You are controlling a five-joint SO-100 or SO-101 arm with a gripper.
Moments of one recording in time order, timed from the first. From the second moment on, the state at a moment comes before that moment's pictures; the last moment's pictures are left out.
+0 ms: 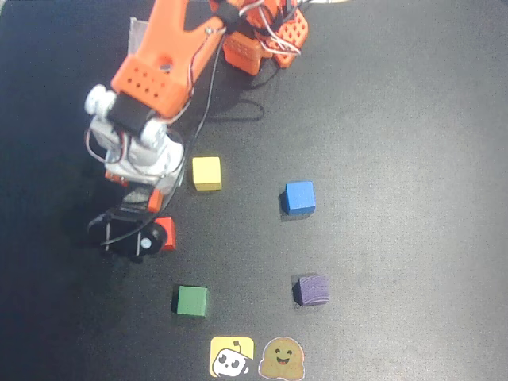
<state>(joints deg) 25.7 86.2 96.2 75.5 69.2</state>
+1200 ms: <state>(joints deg) 19.7 72.9 80.9 77.7 75.0</state>
